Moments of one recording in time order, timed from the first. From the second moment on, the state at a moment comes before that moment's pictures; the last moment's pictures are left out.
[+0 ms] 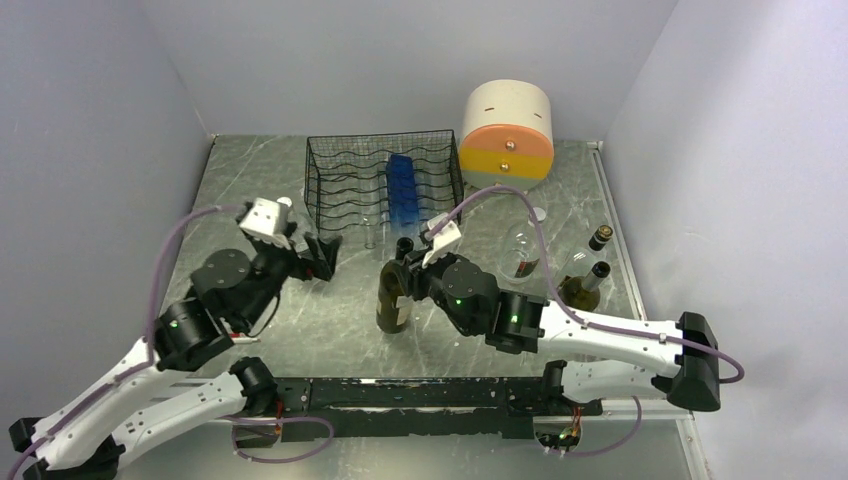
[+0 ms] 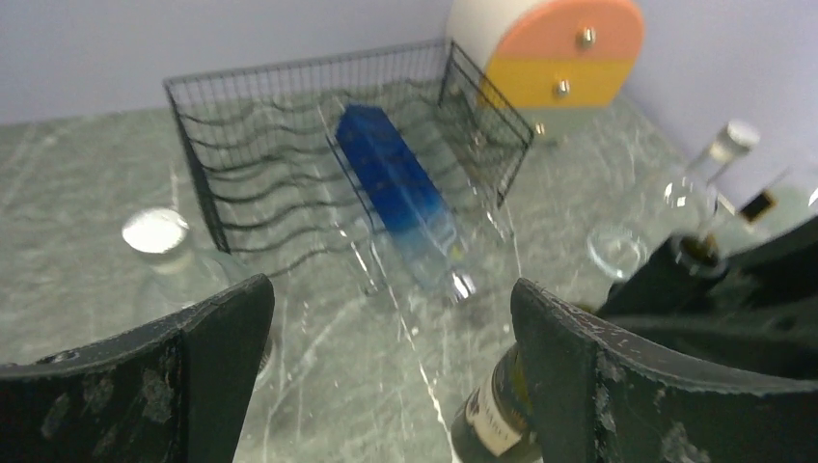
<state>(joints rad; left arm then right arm) -0.91 0.61 0.93 -0.38 -0.54 -0.22 1.26 1.10 0.84 0.11 0.57 0.24</state>
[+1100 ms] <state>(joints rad) -0.91 0.85 0.45 0.34 0.19 -0.12 1.26 1.01 1.07 -0.15 0.64 0.33</state>
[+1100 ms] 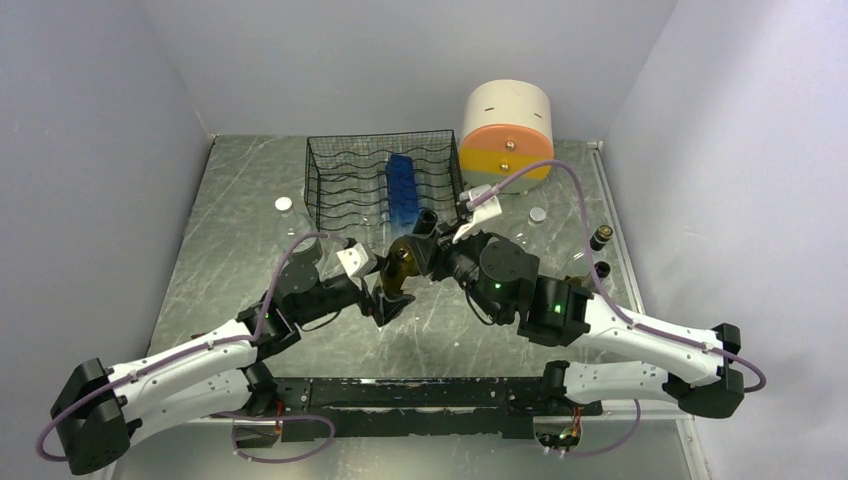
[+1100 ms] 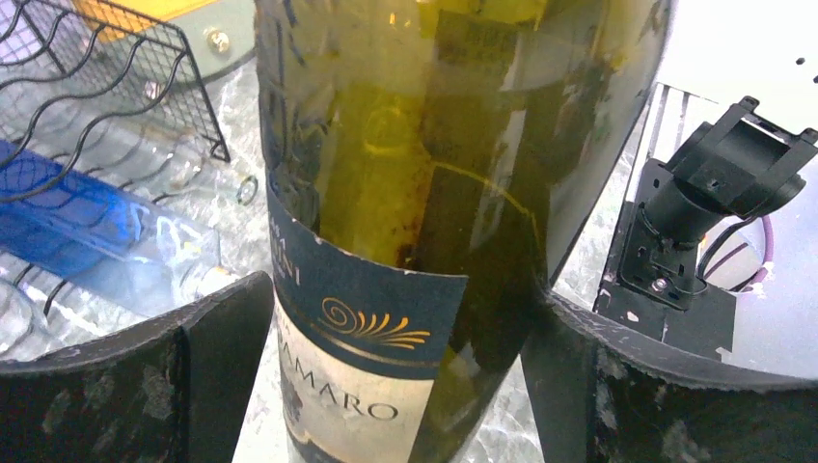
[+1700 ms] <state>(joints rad) -0.91 0.88 0.40 0.56 0.26 0.00 1.26 0.90 1.06 -0.15 0.57 0.34</state>
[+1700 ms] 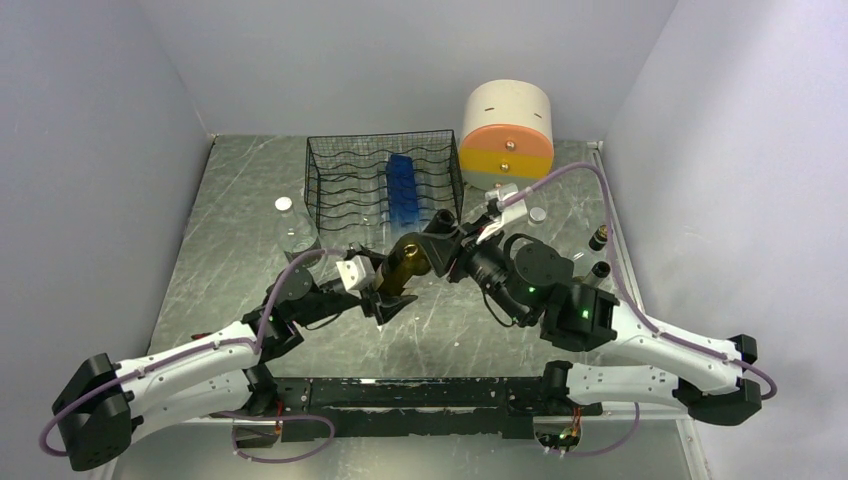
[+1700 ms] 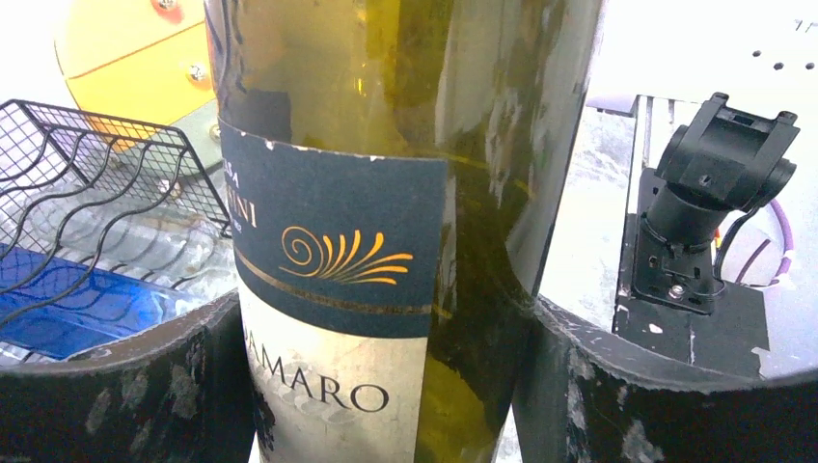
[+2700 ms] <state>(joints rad) -0.91 1.02 0.60 0.45 0.28 1.01 1.26 0.84 1.44 -0.78 0.51 0.40</state>
